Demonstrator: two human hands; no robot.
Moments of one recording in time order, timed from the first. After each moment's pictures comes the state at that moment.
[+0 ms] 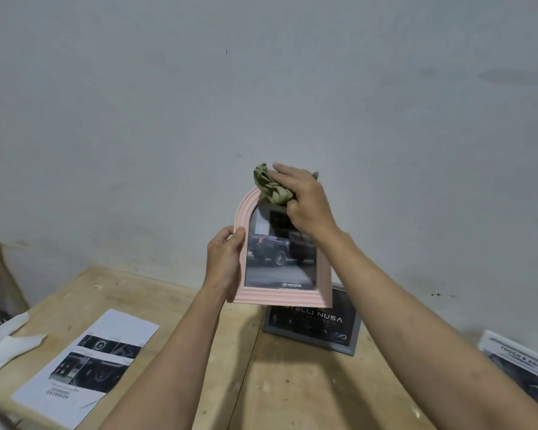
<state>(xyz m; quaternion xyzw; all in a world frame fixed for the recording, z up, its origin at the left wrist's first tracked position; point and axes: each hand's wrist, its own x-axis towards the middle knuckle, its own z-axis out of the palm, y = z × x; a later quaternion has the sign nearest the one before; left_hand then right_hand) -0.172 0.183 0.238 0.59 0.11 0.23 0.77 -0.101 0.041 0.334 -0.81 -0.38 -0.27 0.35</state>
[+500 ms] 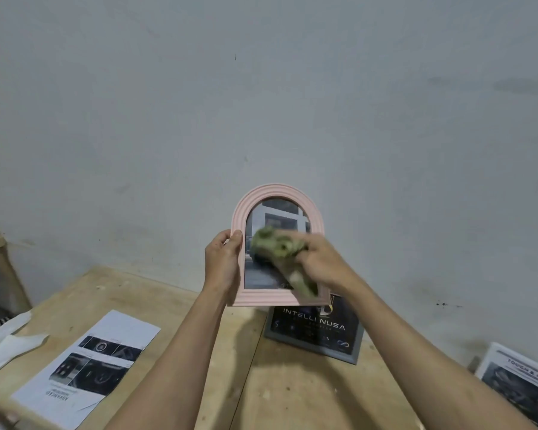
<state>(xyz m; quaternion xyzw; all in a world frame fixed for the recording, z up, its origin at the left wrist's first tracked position) -0.172 0.190 0.239 0.57 0.13 0.26 0.77 -0.148 0.014 0.293 -0.78 -0.33 0.06 0.52</state>
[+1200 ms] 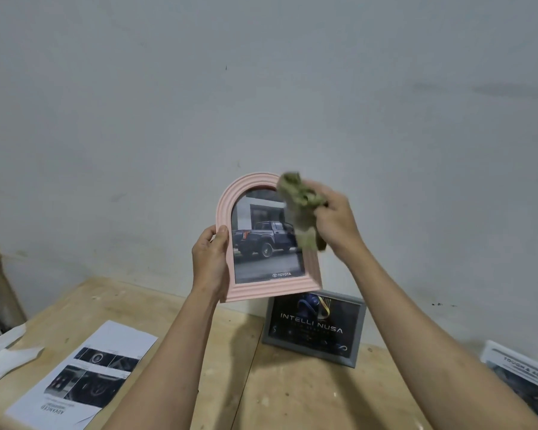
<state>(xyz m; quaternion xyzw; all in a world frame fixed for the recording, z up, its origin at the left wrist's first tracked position) -0.170 0.195 0.249 0.54 0.10 0.31 0.77 -0.119 0.005 0.343 -0.73 -0.25 -0.10 0.63</state>
